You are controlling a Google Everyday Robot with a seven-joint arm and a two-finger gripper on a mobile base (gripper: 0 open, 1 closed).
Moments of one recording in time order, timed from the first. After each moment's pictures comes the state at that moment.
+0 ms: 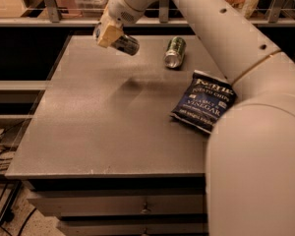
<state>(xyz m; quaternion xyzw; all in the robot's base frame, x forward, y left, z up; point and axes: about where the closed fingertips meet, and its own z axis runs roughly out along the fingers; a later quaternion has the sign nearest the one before) 0.726 0.127 0.958 -0.70 0.59 0.08 0.38</state>
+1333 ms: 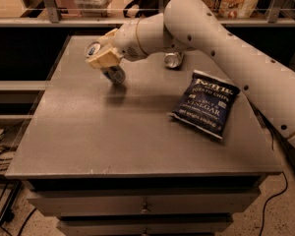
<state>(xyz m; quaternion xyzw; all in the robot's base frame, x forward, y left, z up) 0.654 0.137 0.939 -0.59 0.59 0.25 0.50</state>
